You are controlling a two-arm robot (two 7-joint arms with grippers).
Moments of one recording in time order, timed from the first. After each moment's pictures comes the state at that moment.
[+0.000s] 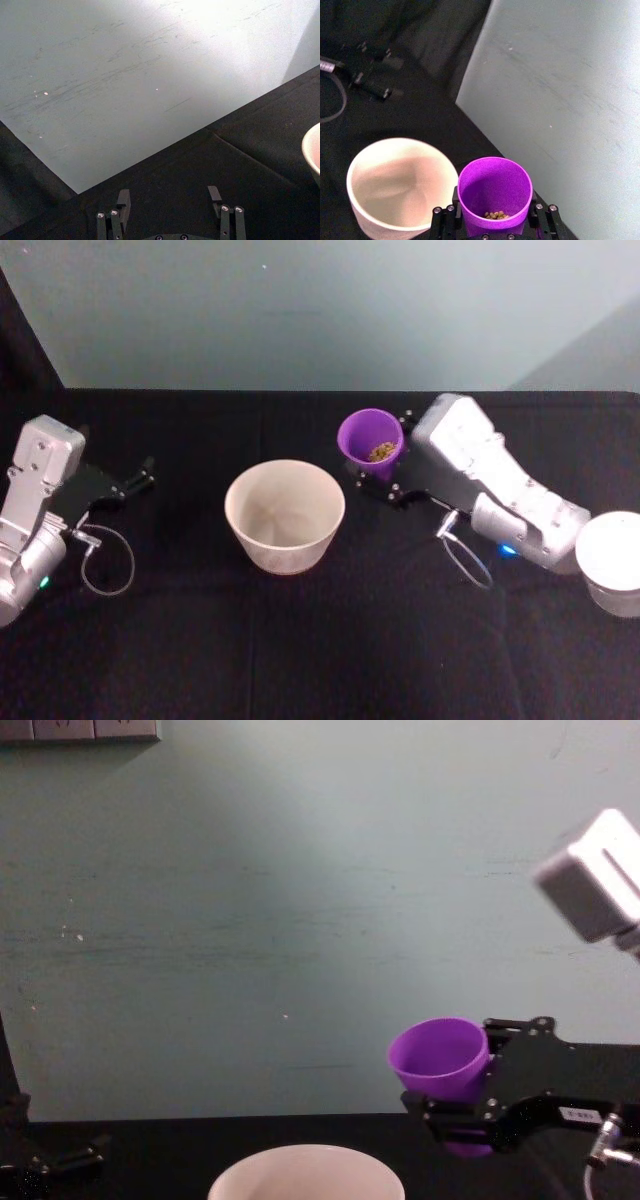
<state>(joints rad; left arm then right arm) -0.20 0.60 0.45 -1.41 -0.25 -0.12 0.03 0.28 0.48 -0.47 -1.63 -0.05 0.07 0.36</state>
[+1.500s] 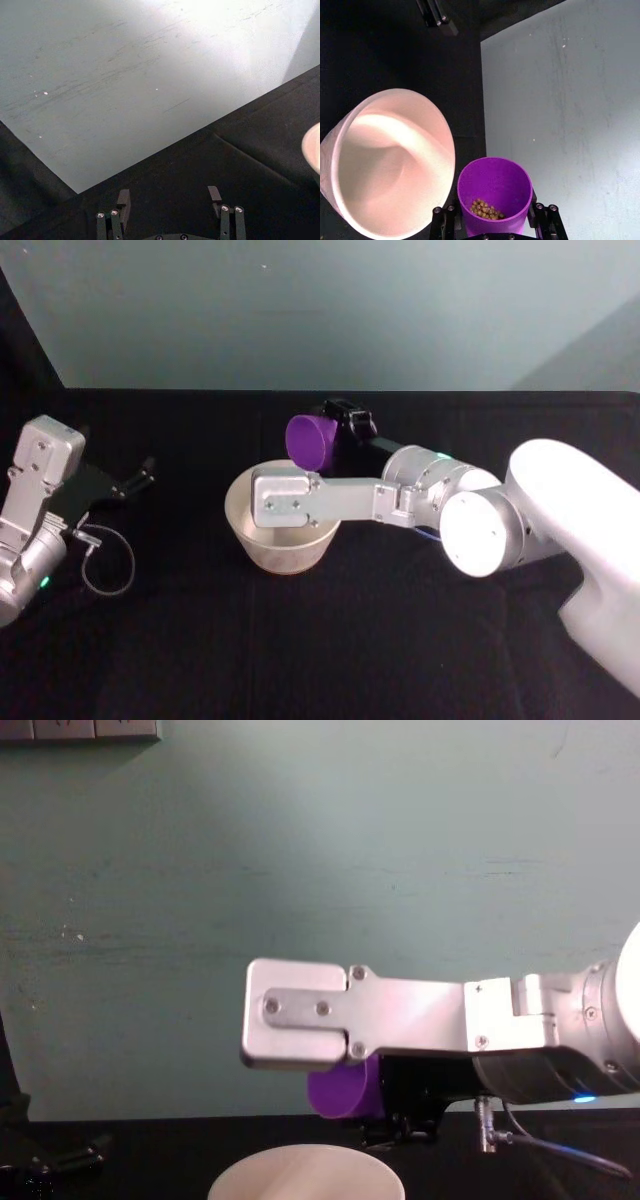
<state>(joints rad) -0.20 0.60 0.45 -1.41 -0.25 -0.12 0.03 0.54 0.42 -0.79 -1.65 -0.74 0.34 0.49</state>
